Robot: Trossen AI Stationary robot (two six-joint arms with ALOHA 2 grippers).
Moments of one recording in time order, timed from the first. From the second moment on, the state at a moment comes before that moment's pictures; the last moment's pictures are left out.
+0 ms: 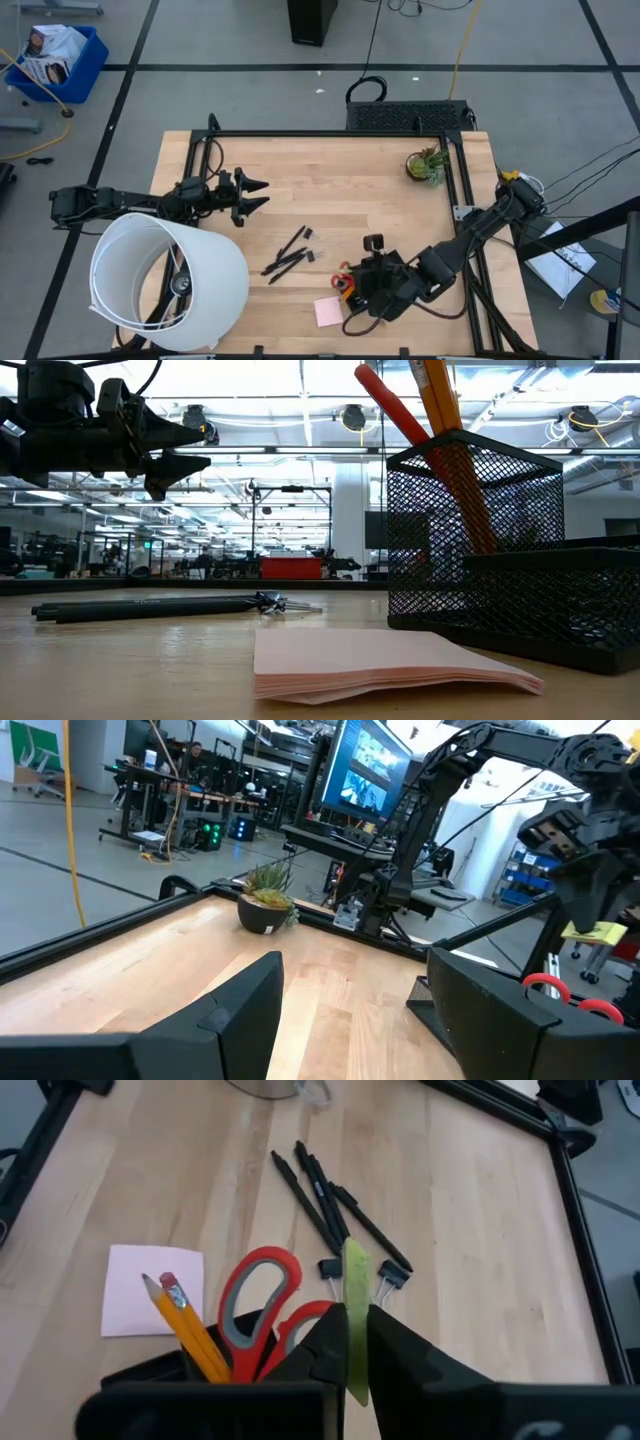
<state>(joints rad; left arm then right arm) 0.25 0.85 0.02 0.94 0.13 -0.29 0.62 1.67 1.48 -0.80 0.60 0.22</state>
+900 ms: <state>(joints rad) 0.25 0.85 0.02 0.94 0.13 -0.29 0.64 1.67 1.48 -0.98 0.15 0.74</state>
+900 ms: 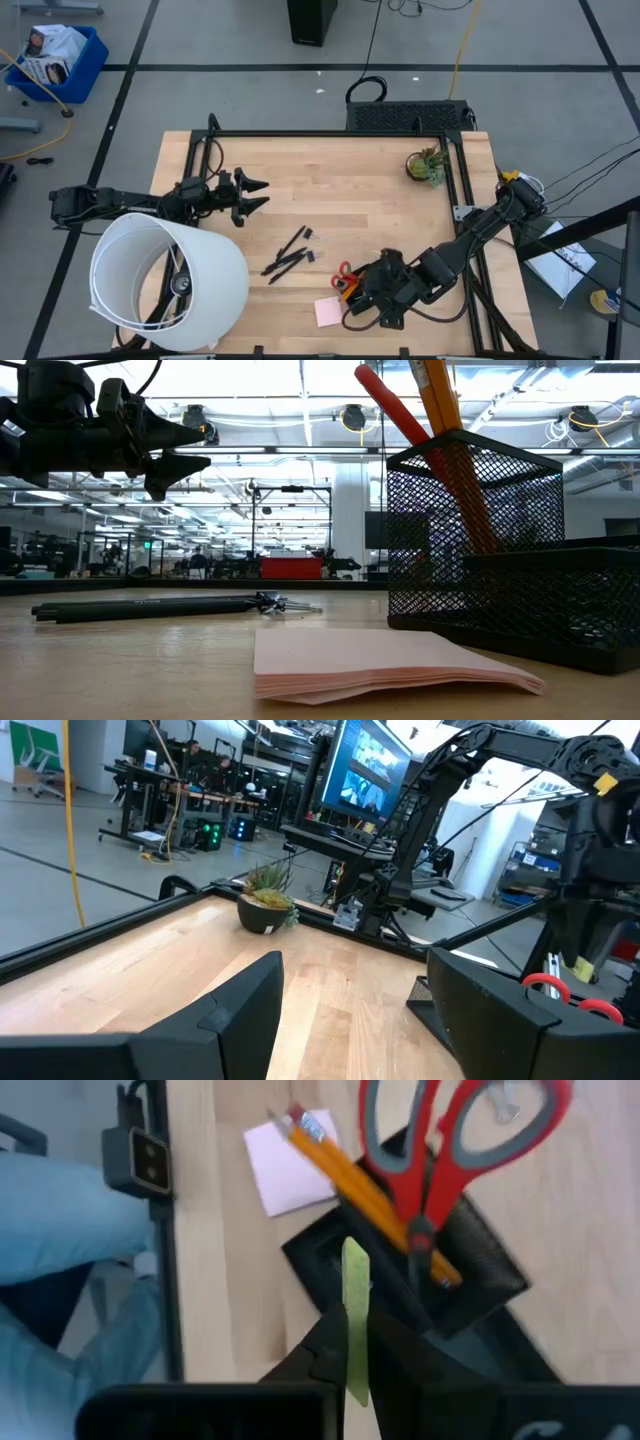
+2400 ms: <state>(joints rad) 0.25 0.85 0.02 0.94 0.13 -0.29 0.61 1.57 0.83 -0.10 0.11 0.83</state>
